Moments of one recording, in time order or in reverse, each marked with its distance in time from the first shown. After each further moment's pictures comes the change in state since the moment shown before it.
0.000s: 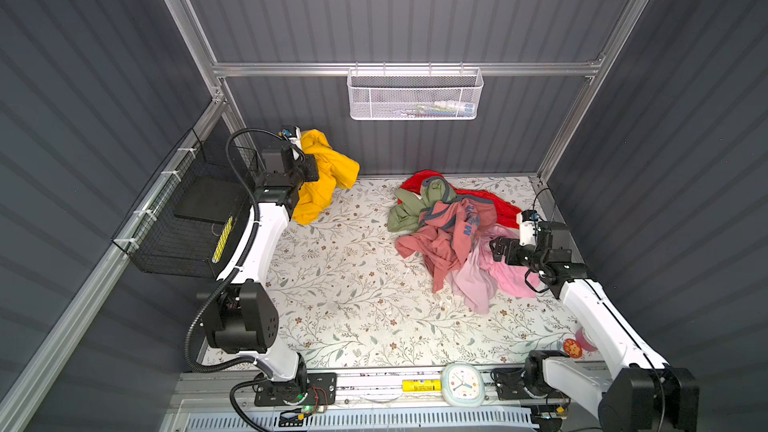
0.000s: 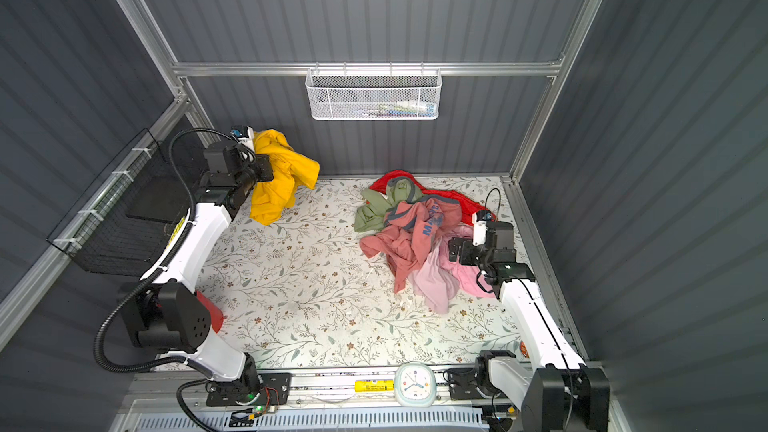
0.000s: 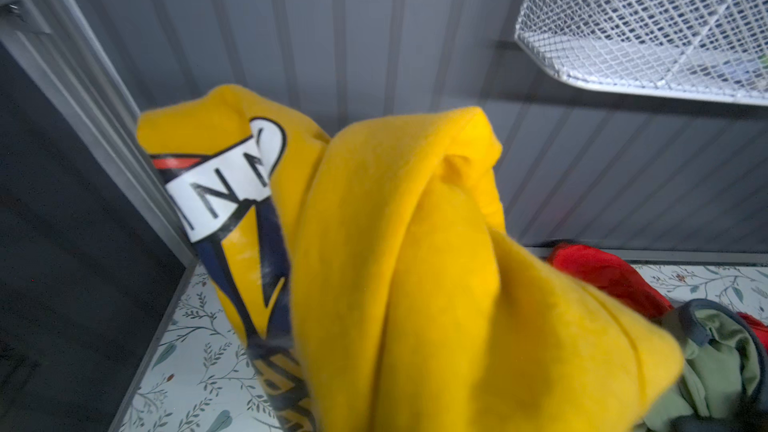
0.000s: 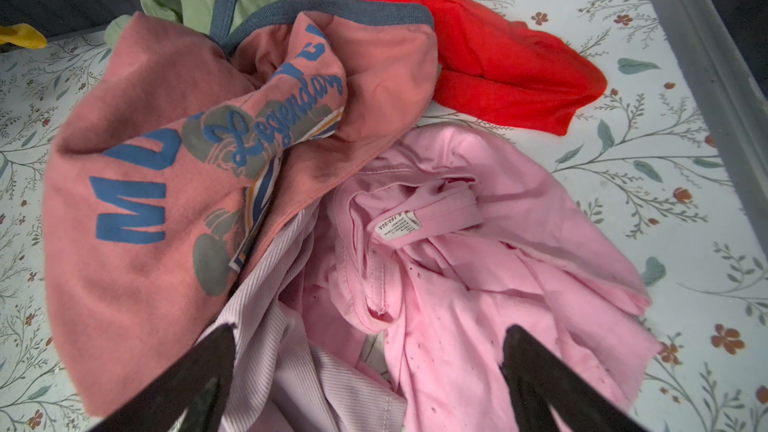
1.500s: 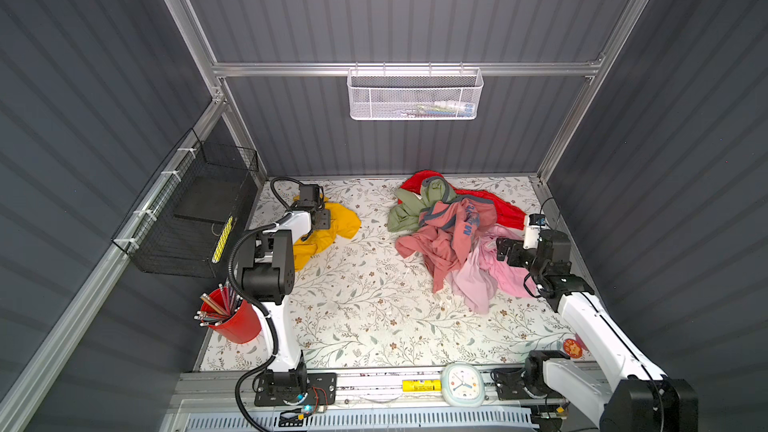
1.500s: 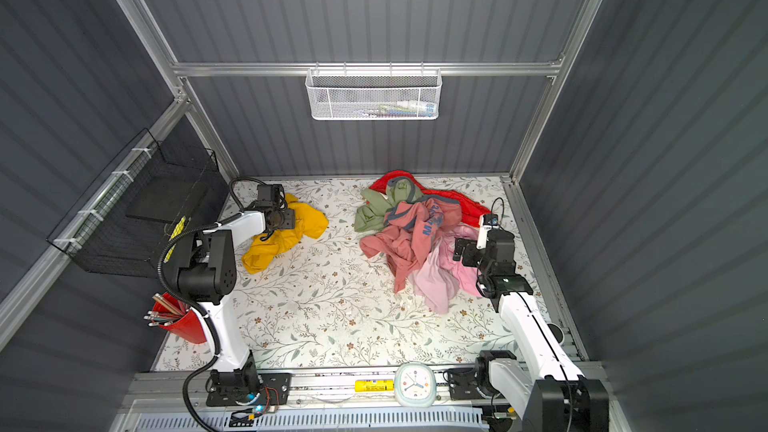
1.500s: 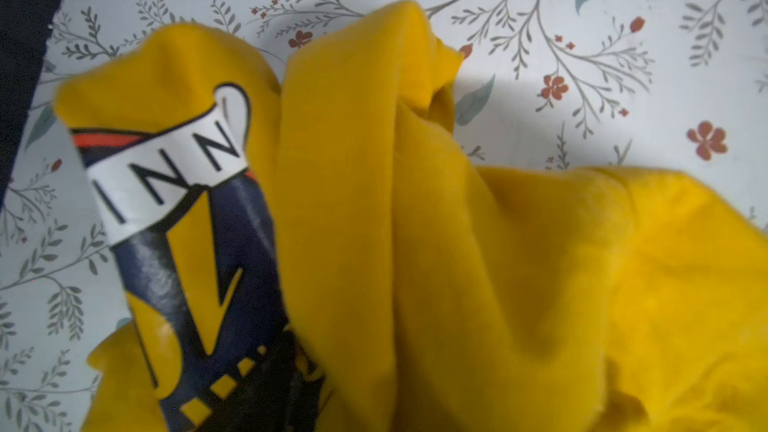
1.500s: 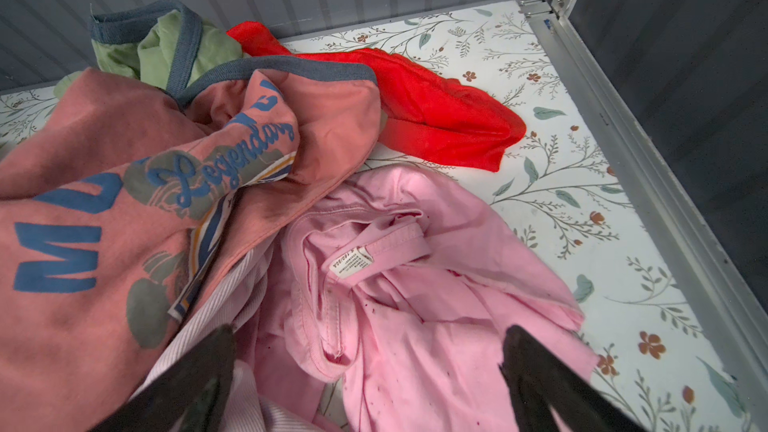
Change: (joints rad) left arm 0.005 0.424 -0.145 -0.045 -0.169 0.071; right arm 0.003 -0.065 -0.134 0.214 0.144 0.010
